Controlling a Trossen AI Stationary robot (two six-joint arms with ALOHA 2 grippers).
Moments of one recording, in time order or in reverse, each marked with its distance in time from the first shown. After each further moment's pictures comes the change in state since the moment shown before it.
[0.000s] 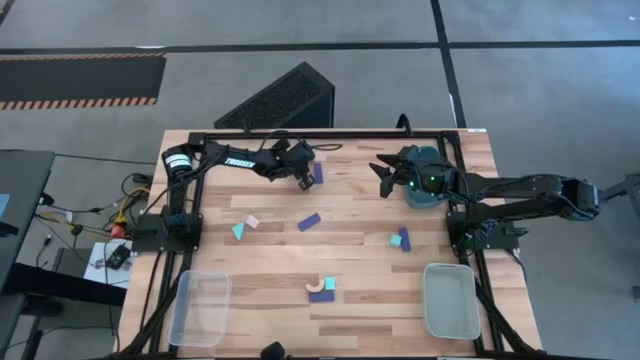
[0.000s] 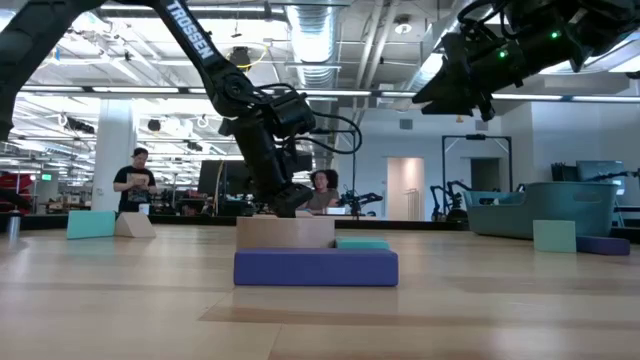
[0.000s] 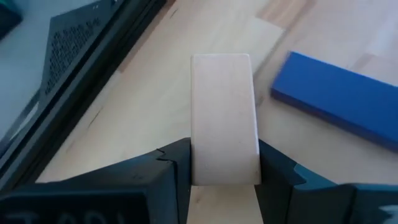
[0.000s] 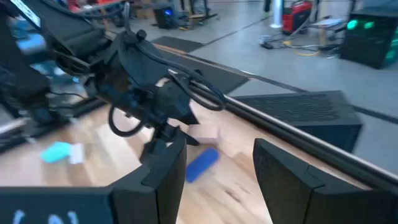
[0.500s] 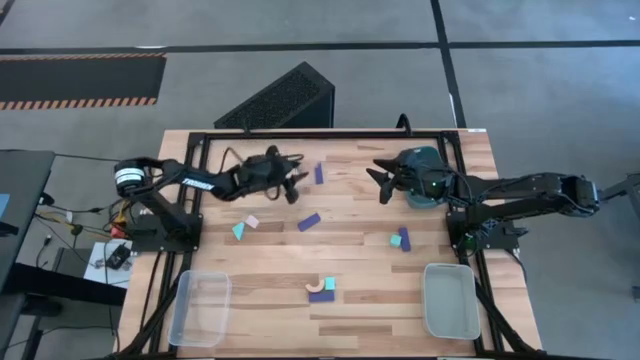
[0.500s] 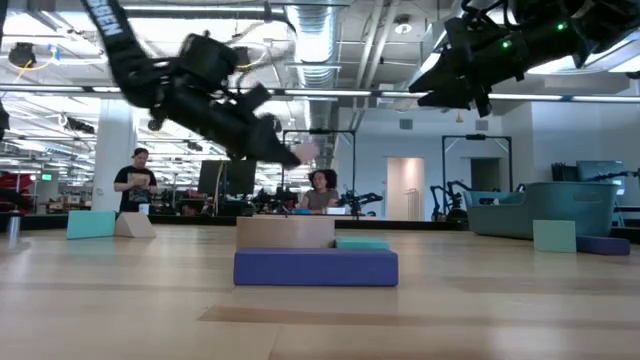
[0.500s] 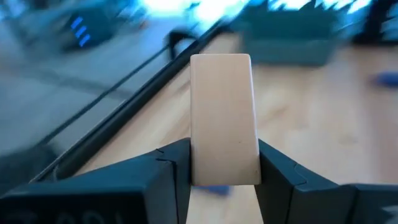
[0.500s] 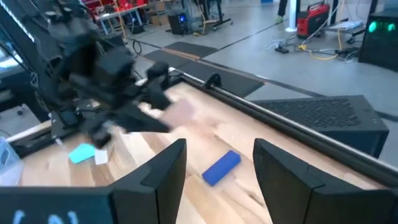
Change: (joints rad) left arm -0.078 -0.369 -0.573 0.888 0.324 0.091; right arm 0.079 0.001 0.000 0.035 0.031 -0.011
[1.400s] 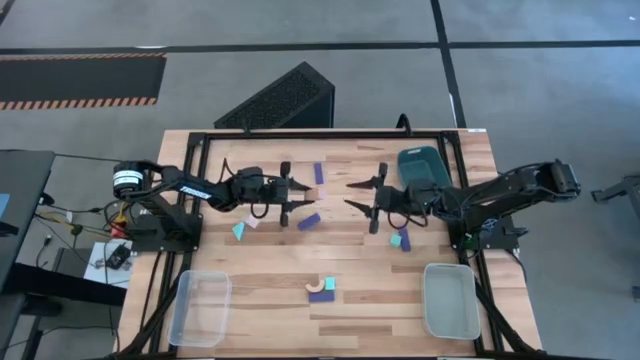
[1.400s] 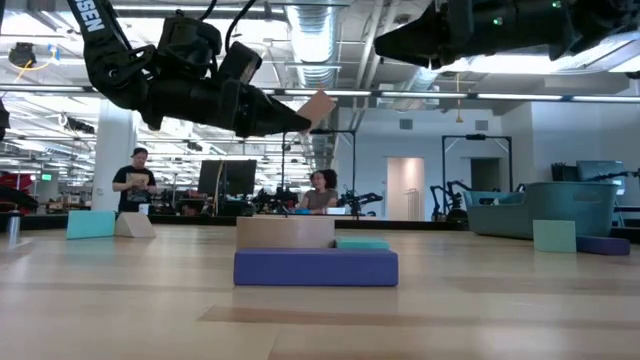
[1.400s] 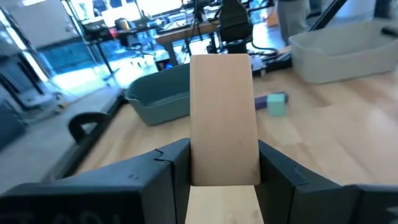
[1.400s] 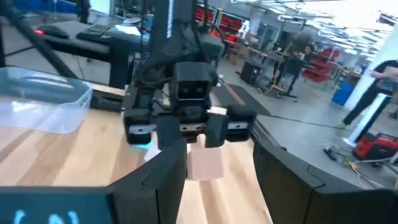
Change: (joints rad) left arm -0.114 0.002 -0.034 0.174 0.258 0.222; right arm 0.217 0.245 0.068 0.353 -0.101 -0.529
